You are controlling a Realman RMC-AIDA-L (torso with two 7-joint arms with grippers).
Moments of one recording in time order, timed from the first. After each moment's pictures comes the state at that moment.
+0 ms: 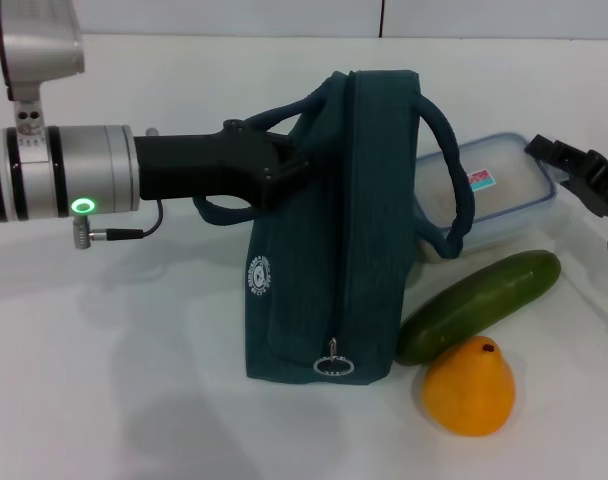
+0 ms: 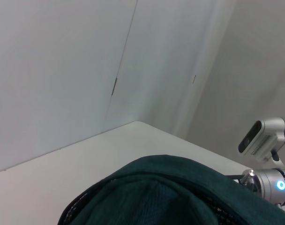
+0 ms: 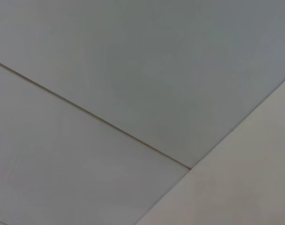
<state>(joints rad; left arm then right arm) -0.52 -2.09 1.07 0.81 1.71 1.42 -1.63 0.54 2.02 -0.91 -0.12 -1.15 -1.14 1.65</state>
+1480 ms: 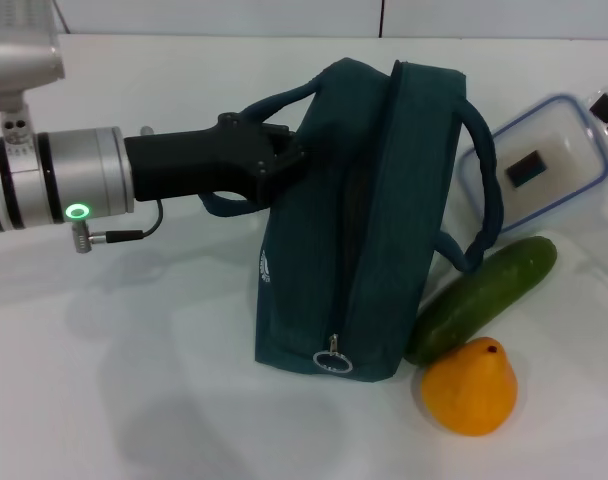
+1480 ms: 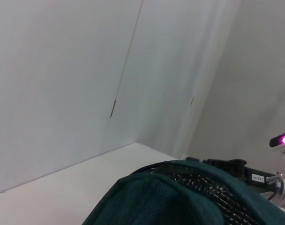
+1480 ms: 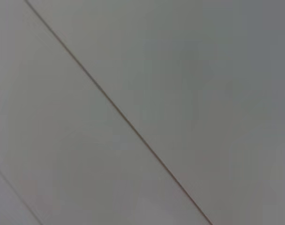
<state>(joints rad) -0.50 -2.09 1.06 0.77 1.63 1.44 -1.56 0.44 2.01 -0.89 -0.19 -1.02 -1.39 1.23</state>
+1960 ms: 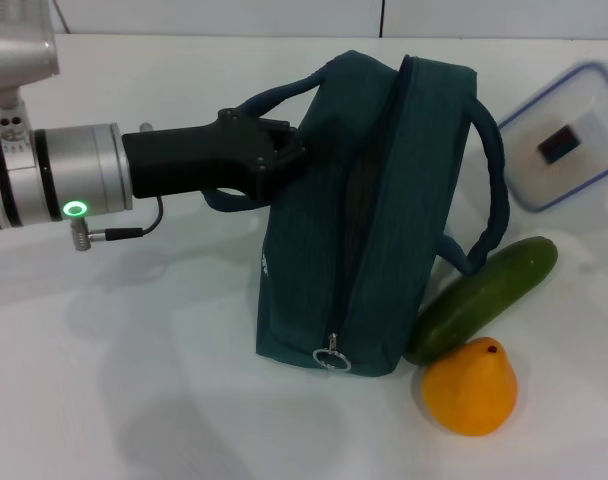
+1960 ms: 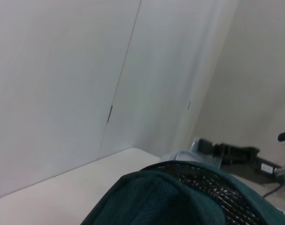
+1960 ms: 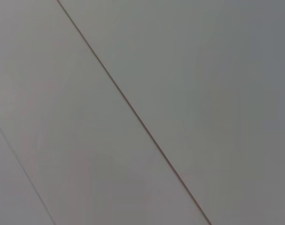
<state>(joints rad) -0.50 -2.09 1.07 0.78 1.61 1.44 -1.56 0.41 2.01 -0.88 -0.23 -0.99 -1.50 1.19</state>
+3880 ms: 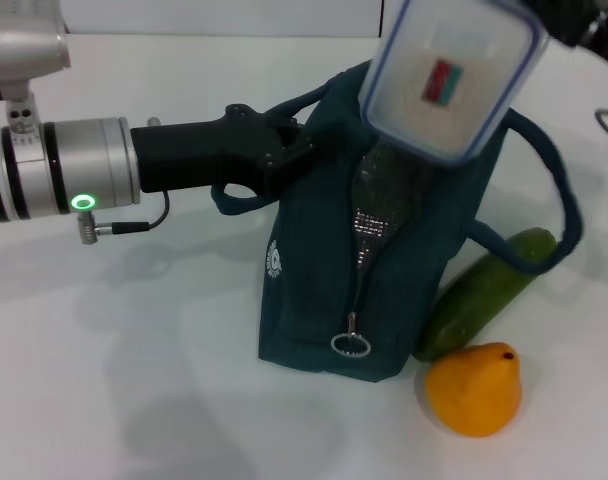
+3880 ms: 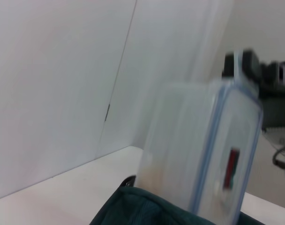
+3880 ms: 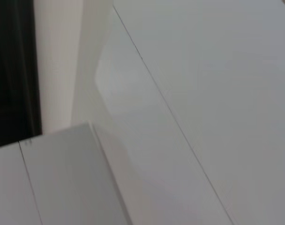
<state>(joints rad) -0.52 -2.08 1.08 0.78 1.62 1.44 -1.56 0.60 2.01 -1.15 -0.48 -0.97 -1.57 1.39</state>
